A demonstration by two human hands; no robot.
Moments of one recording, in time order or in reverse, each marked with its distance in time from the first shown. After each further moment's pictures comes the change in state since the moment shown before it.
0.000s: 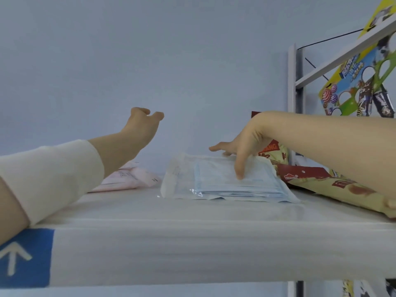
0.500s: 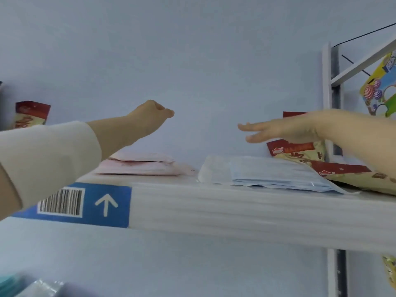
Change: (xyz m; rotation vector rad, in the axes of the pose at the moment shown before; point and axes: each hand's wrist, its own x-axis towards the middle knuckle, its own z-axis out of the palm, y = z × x) left_hand -0.043 0.009 -0.083 0.318 -0.085 0.123; right_hand -0.036 -0.005 0.023 0.309 0.337 -0.285
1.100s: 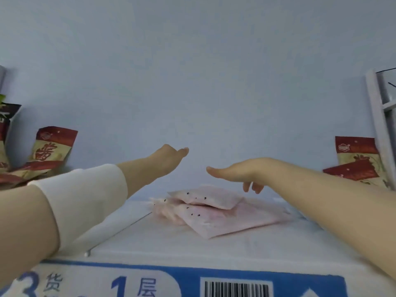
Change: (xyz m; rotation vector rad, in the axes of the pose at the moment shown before) left_hand 0.062 -0.127 -0.092 0.071 -0.203 -0.088; right_hand 0.153 -0.200 0.098 -0.060 0.054 0.398
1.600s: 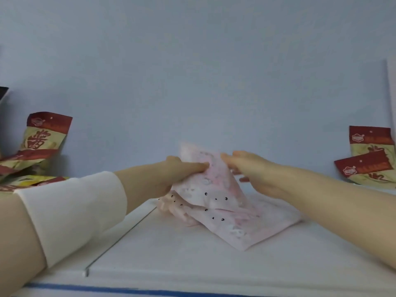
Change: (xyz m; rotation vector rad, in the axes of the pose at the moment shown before) left_hand 0.002 -0.026 0.019 -0.377 -0.266 -0.196; right_hand 0.033 0.000 0.025 0.663 0.178 -0.229
